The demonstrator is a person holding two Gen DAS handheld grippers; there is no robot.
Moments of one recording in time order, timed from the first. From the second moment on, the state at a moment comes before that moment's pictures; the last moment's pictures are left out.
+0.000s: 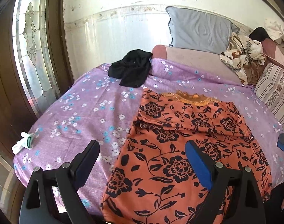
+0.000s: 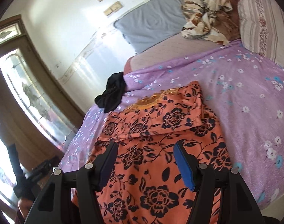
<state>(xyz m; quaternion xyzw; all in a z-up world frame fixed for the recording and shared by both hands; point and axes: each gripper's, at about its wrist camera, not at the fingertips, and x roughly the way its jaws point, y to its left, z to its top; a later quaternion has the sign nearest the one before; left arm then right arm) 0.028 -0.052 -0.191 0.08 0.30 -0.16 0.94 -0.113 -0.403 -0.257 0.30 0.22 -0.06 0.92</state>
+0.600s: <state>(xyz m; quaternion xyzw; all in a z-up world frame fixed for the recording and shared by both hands) 0.026 -0.044 -0.193 0.08 0.30 -0.13 0.94 -0.120 -0.402 -0.258 0.31 0.22 -0.06 0.92</state>
